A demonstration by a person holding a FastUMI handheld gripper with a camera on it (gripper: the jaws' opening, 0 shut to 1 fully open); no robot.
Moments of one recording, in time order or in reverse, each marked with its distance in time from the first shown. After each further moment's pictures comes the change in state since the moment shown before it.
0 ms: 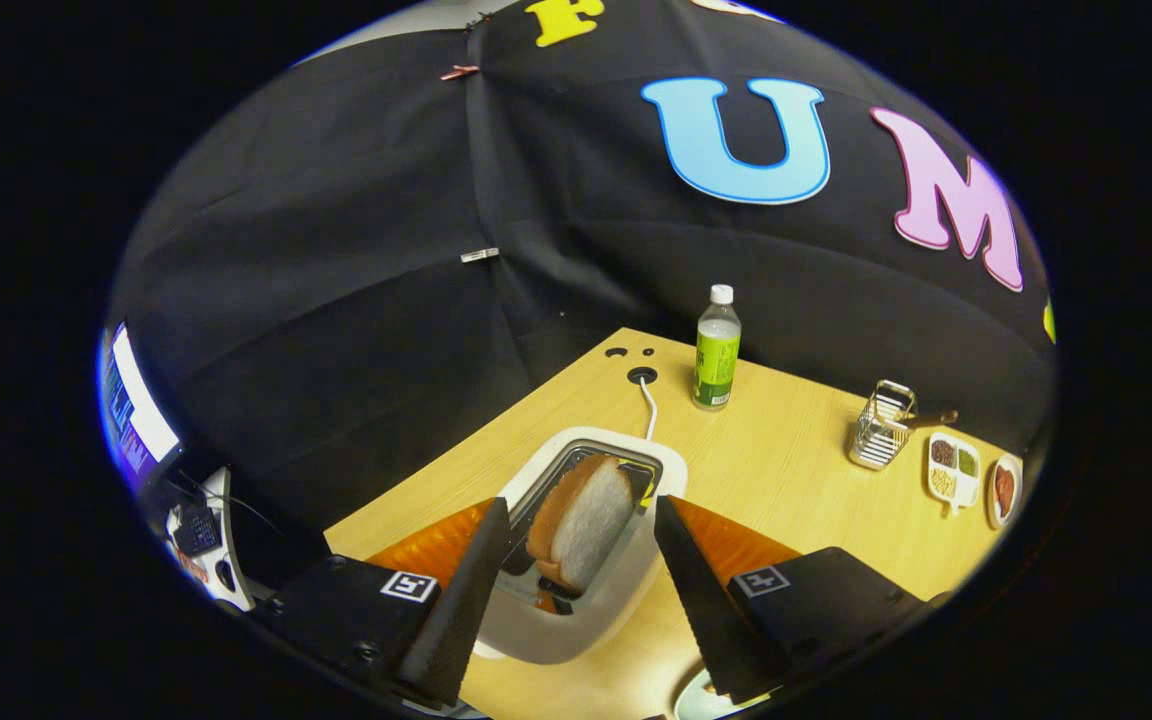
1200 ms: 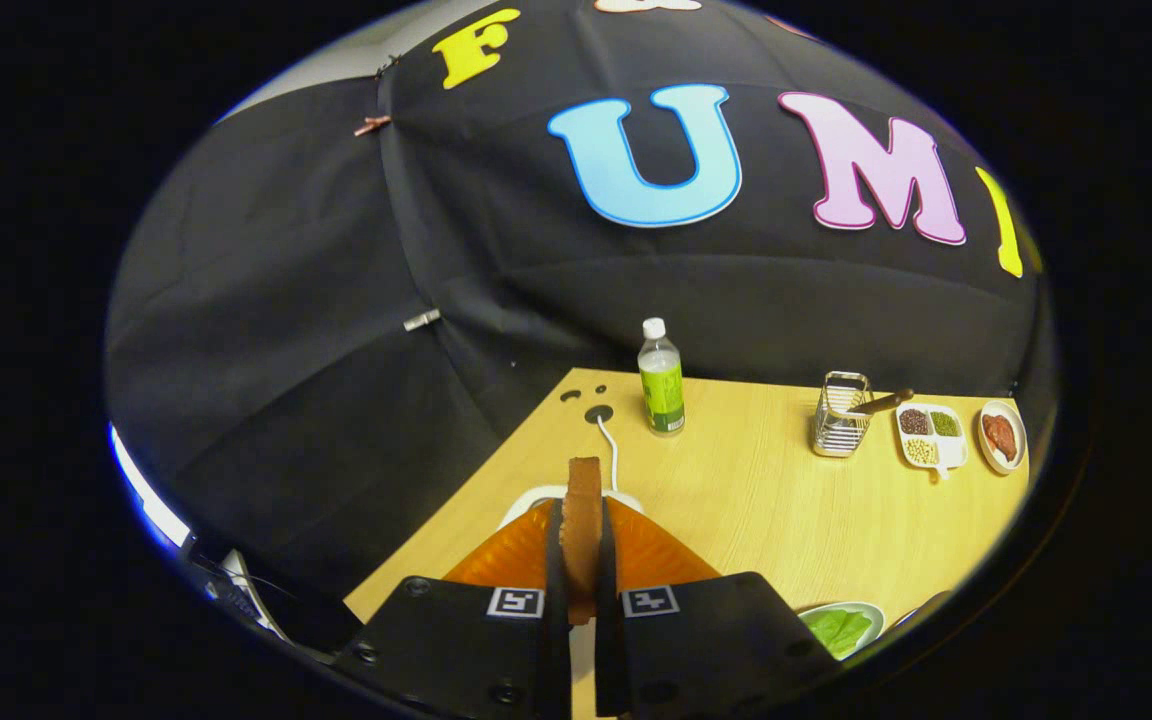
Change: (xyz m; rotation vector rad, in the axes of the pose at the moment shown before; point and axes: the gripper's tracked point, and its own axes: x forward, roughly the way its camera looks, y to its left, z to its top) arm -0.044 -0.029 0.065 0.188 -0.151 -0.092
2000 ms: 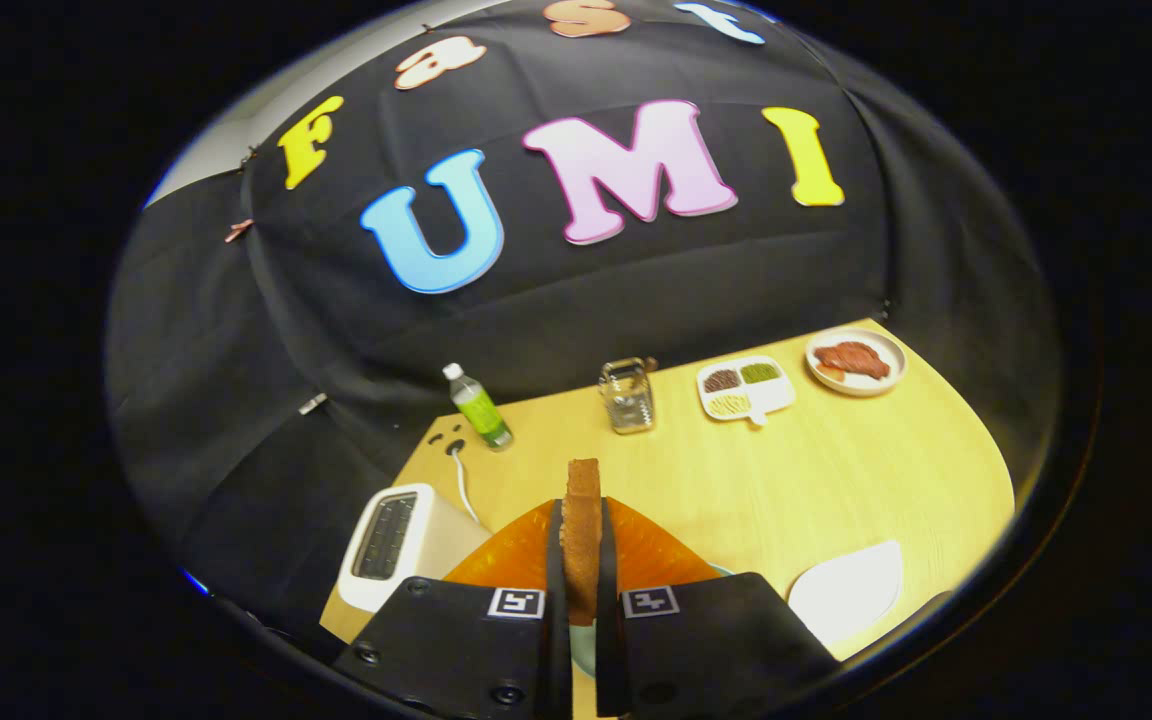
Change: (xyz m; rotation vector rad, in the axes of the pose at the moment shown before) arm -0.137 -0.208 -0.056 0.259 -0.099 -0.335
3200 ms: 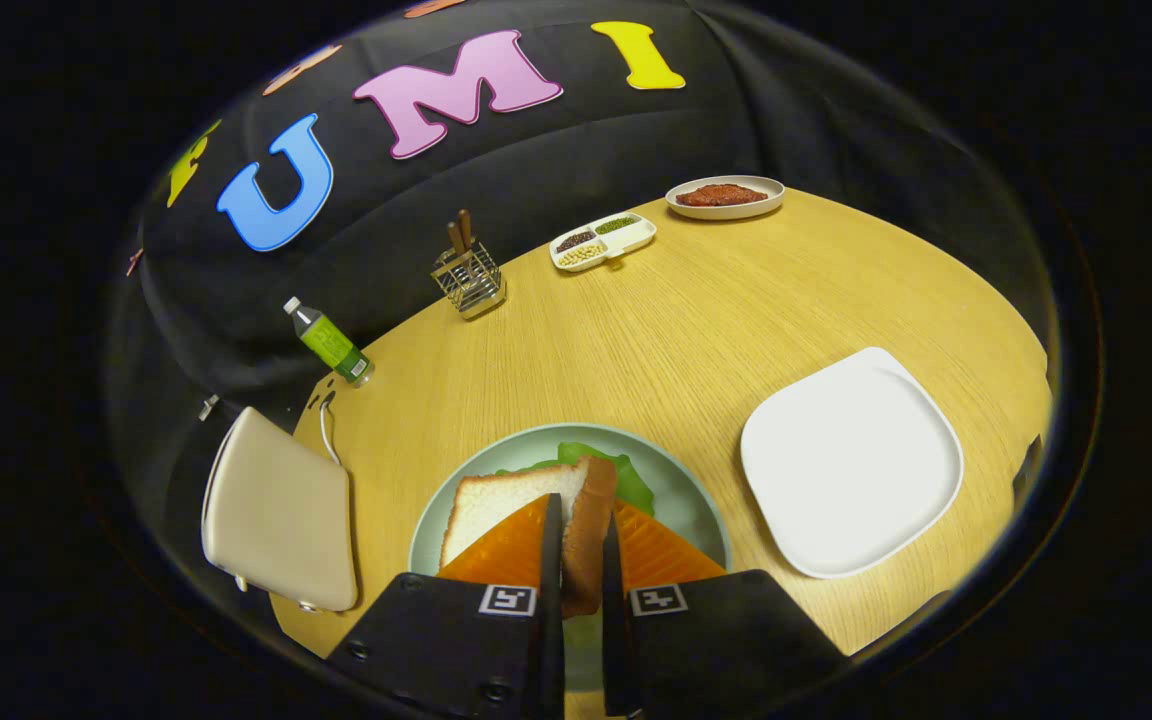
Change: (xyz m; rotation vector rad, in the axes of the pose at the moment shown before) arm 0.044 -0.108 -0.156 0.172 0.137 -0.236
